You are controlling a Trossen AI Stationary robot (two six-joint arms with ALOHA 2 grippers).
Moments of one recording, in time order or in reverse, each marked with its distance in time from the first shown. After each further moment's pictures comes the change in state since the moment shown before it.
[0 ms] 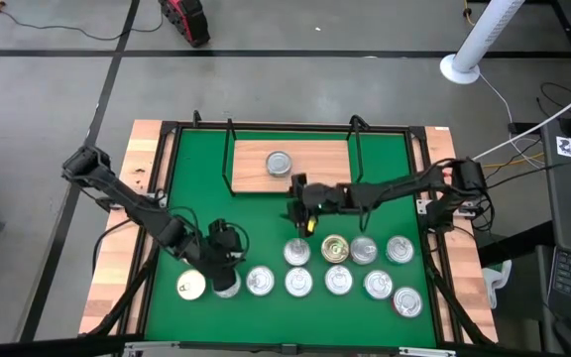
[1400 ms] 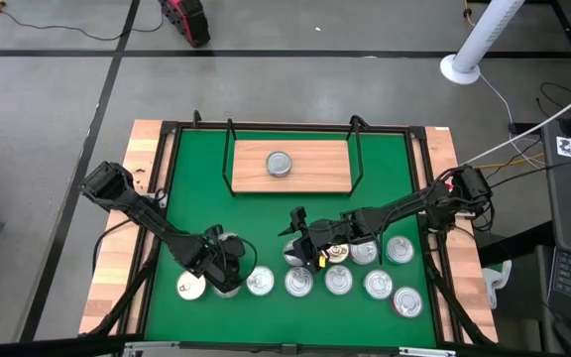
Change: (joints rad) left arm -0.016 0.280 0.004 -0.156 -0.002 -0.155; right arm 0.216 0.002 0.000 -0.003 0.001 0.000
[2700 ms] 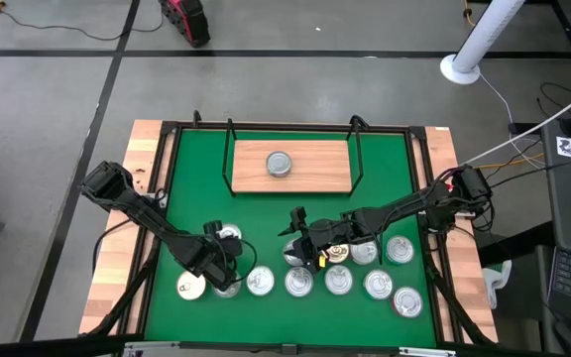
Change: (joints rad) left arm 0.002 0.002 -0.005 -0.083 -0.027 0.107; right arm 0.000 0.000 0.000 -0.001 0.000 0.000
